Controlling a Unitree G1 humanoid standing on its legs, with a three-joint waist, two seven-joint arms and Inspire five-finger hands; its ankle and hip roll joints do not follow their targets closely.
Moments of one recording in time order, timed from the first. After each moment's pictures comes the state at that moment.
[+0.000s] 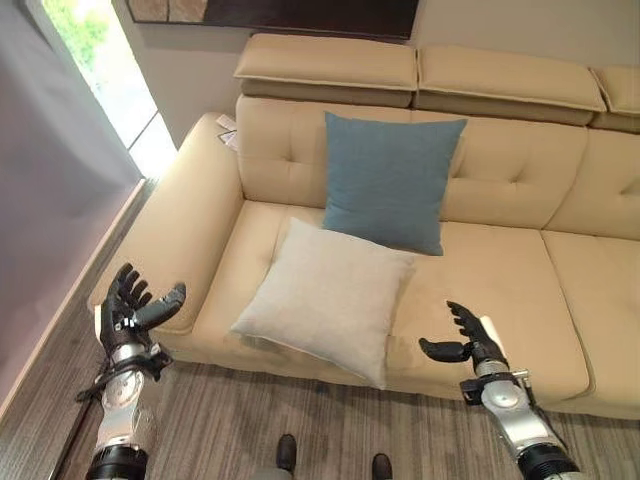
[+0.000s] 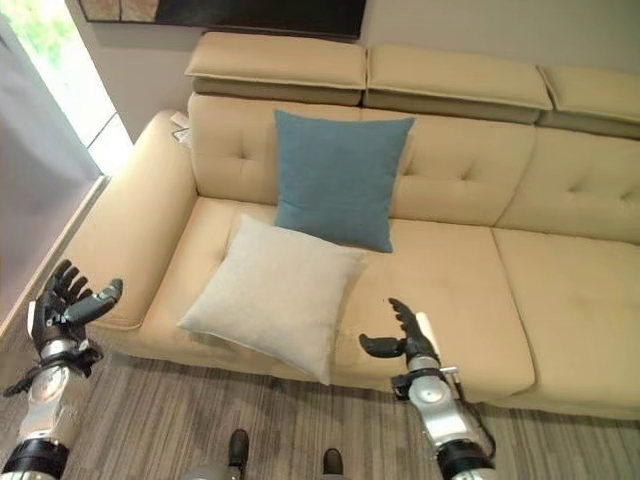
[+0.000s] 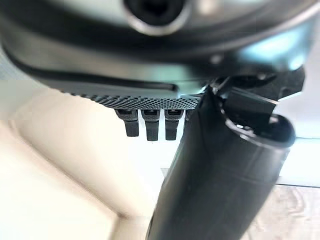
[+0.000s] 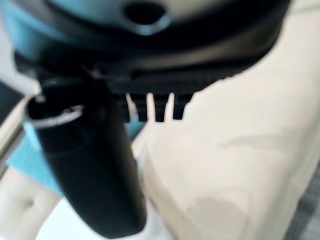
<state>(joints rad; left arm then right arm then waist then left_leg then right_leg) -0.14 0.47 0.11 0.55 -0.74 -0.27 0.17 -0.18 -0.49 0.14 0.62 0.04 -0.06 -0.18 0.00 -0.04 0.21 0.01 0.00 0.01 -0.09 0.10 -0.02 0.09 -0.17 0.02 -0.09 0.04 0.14</state>
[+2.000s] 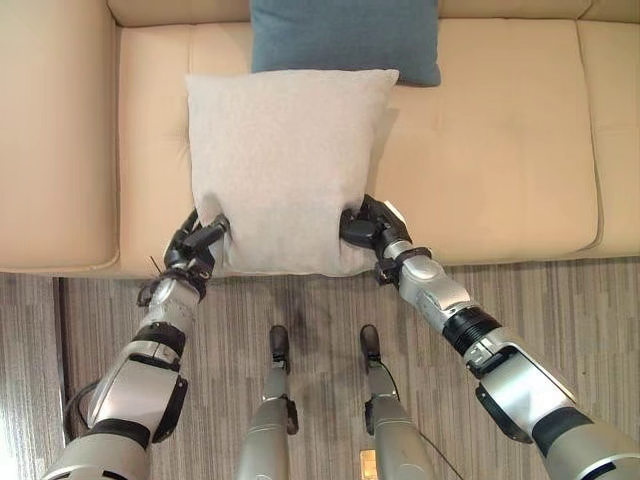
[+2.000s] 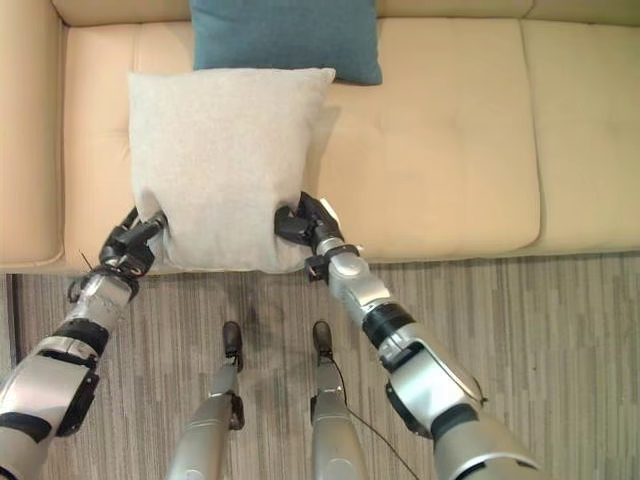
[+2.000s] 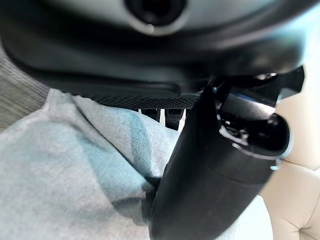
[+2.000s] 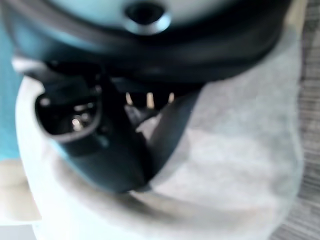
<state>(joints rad) -0.78 0.45 -0.23 1.19 -1.23 -0.13 -0.08 -0.90 -0.32 0.62 0.81 0.70 -0.05 -0.10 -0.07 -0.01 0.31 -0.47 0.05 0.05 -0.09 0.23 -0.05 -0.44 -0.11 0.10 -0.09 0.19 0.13</state>
